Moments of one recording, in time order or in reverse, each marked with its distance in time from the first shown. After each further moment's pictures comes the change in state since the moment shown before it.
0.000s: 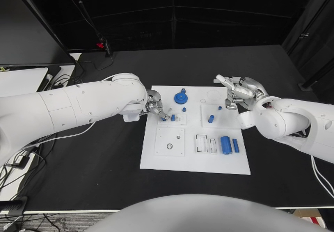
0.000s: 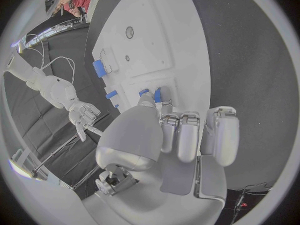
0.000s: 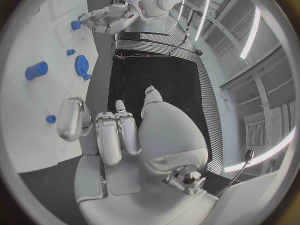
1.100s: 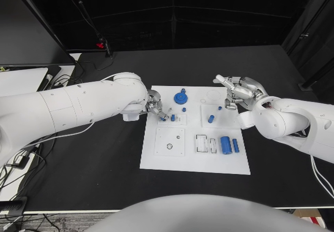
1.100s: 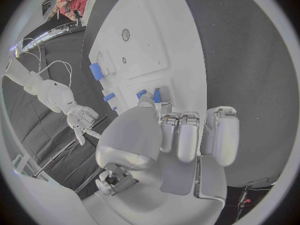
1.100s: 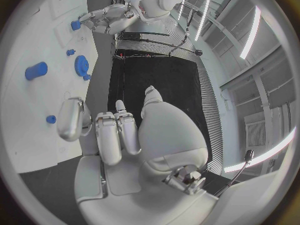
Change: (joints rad) left arm 0.002 0.007 0.002 -0.001 -0.036 0.022 -0.022; left_hand -0.054 0.024 0.000 0.000 -0.023 -0.004 -0.004 0.029 0.006 -0.002 0.002 -0.003 0.012 0.000 0.000 0.000 0.000 0.000 0.000 0.000 0.000 0.000; right arm 0.000 0.001 0.000 0.000 0.000 0.000 0.000; right_hand 0.000 0.000 0.000 0.000 0.000 0.000 0.000 0.000 0.000 0.000 0.000 0.000 0.000 0.000 0.000 0.000 0.000 0.000 0.000 0.000 0.000 0.000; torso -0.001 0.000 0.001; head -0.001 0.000
